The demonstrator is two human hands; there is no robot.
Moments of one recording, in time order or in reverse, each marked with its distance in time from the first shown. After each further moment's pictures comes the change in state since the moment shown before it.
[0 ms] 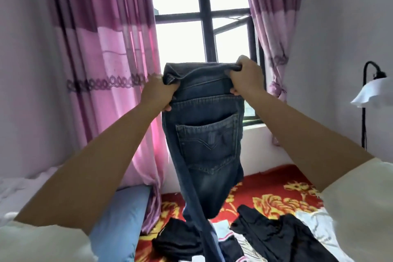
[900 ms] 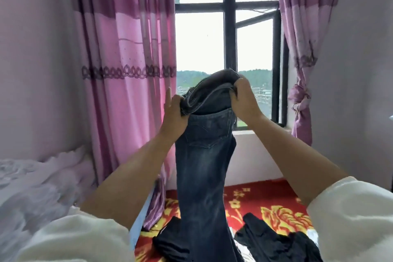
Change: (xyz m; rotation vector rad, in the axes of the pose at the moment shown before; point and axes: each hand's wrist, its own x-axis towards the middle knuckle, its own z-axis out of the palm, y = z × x) left_hand 0.036 -0.108 0.063 0.140 0.091 0.161; right_hand 0.021 0.064 0.087 -0.016 -0.201 -0.297
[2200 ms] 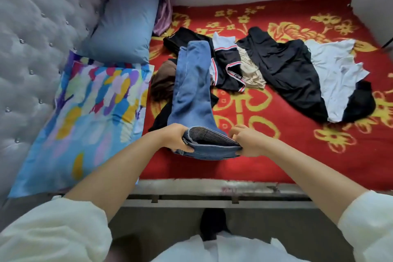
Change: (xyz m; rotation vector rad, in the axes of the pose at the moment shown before) left_hand -0.509 -0.012 -0.023 0.139 -1.433 -0.622; right_hand -0.549 -0.012 -0.063 -0.274 -1.669 0.071
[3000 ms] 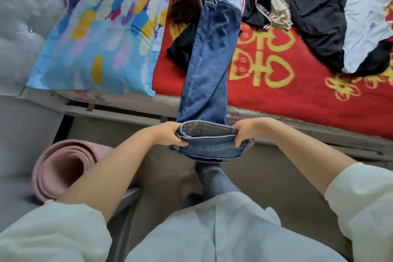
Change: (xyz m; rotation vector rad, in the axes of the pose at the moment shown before) left_hand -0.170 -0.105 0.217 -0.385 -0.144 -0.065; right_hand -0.065 -0.177 0.128 0.360 -0.642 0.217
